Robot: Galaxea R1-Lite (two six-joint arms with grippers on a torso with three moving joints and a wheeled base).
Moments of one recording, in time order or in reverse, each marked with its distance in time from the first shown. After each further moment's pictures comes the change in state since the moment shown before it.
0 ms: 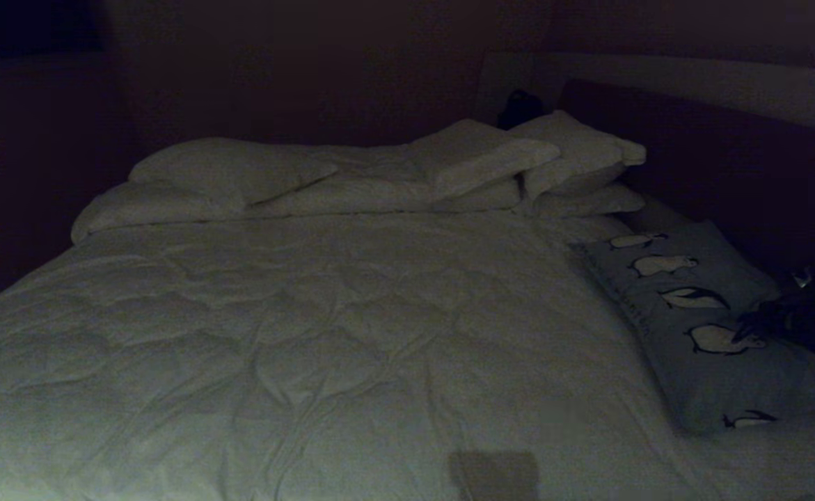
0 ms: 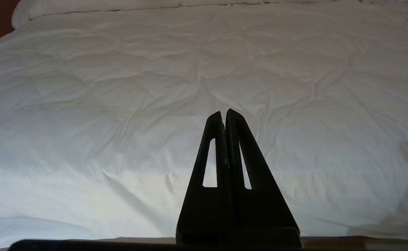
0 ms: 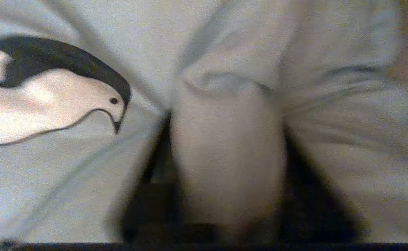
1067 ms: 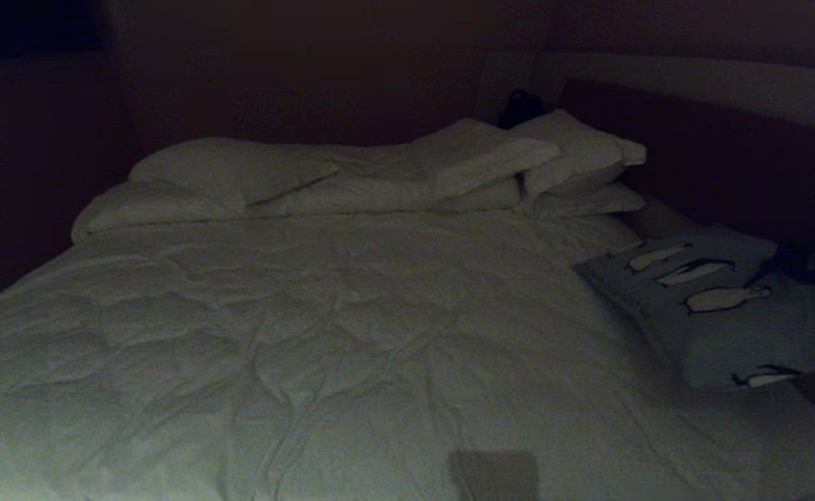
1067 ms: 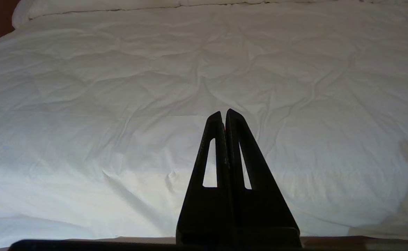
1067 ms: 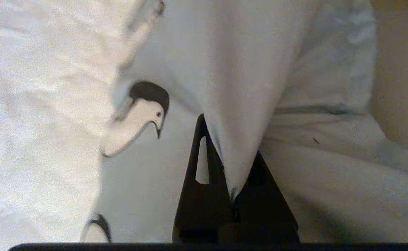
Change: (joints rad) left arm 0.000 0.000 0.000 0.000 0.000 0.000; right arm 0.078 -0.340 0.154 -0.001 0.010 0.147
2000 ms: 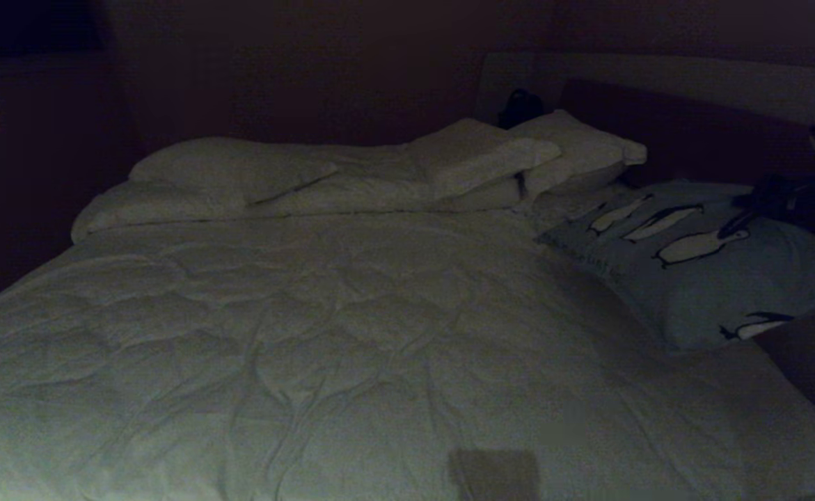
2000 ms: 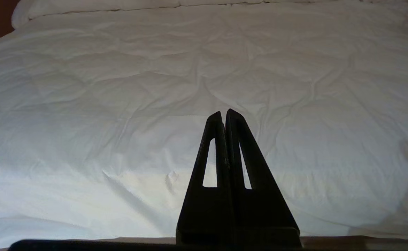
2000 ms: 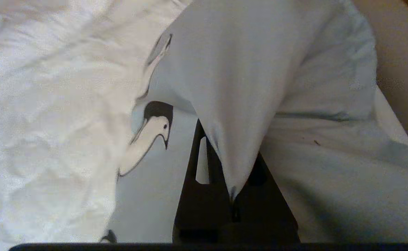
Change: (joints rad) left arm 0.000 0.000 0.000 0.000 0.000 0.000; right arm 0.155 -0.173 -0.026 -0.002 -0.011 0.104
